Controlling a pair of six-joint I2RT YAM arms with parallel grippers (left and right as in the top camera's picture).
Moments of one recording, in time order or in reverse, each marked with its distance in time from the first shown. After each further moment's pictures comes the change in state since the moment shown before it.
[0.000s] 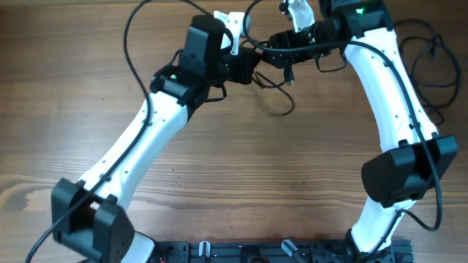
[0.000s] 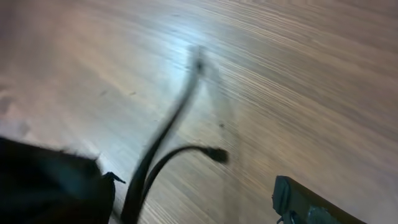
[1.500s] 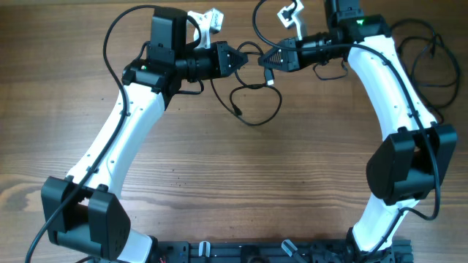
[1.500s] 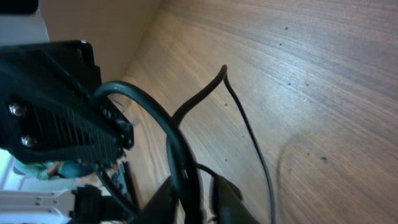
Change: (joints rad) left arm 0.165 0.011 -0.001 -0.047 0.362 -0.182; right arm -0.065 0.005 -0.212 0.190 -0.494 -0.008
